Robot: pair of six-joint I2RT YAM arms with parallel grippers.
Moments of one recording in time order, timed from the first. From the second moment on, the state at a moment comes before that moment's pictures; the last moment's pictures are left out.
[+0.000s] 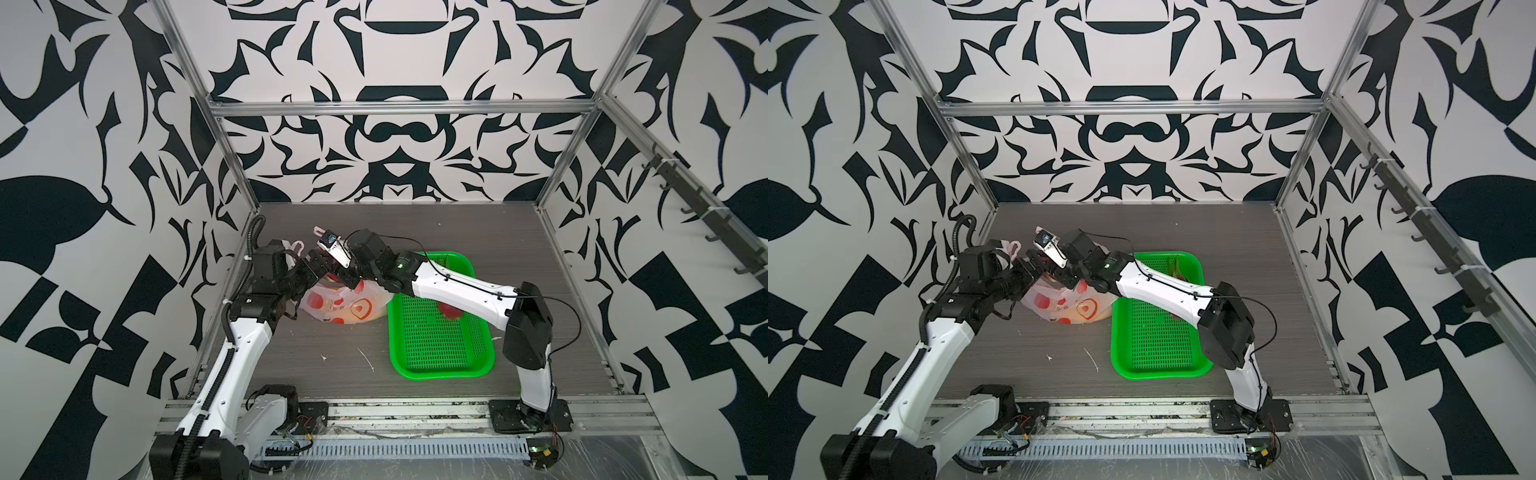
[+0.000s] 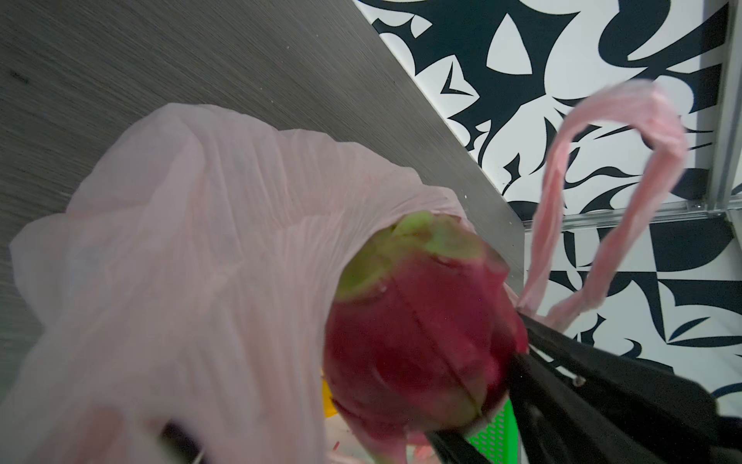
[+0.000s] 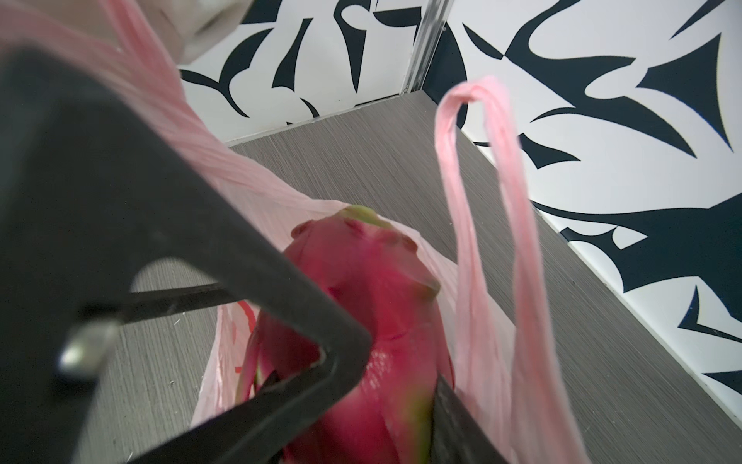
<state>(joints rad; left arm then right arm) -0.09 0.99 0.82 -0.45 0.33 -0.81 1.01 1.98 1.78 -0.34 0.04 -0.13</state>
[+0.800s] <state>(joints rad) -0.09 0.98 0.70 -0.19 0.40 -0.92 1.02 1.98 1.78 -0.34 0.06 -0.12</state>
